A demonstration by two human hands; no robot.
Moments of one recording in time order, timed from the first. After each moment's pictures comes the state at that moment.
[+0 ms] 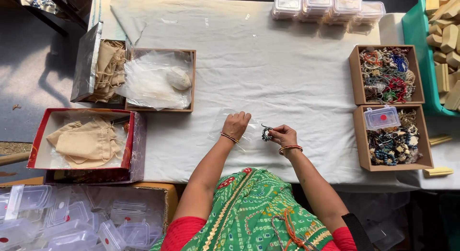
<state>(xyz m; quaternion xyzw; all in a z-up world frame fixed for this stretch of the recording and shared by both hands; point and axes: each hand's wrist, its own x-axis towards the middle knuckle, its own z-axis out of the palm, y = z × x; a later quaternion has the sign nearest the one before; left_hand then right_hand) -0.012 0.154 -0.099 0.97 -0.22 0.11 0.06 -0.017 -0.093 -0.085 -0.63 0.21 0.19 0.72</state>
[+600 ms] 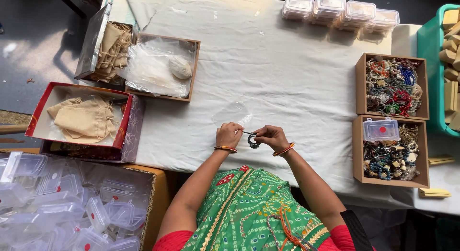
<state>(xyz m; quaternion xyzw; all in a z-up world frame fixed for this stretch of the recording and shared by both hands) -0.076 0.125 -0.071 0.91 0.10 0.07 0.40 -0.012 -0.098 -0.059 -0.58 -0.15 0.33 0.73</state>
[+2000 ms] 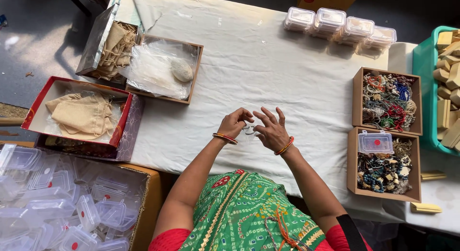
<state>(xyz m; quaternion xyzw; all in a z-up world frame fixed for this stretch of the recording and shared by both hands) -0.021 0.136 -0.026 0.76 0.02 -0.01 0.65 0.009 -0.066 0.074 -0.86 -0.48 -0.11 0.15</state>
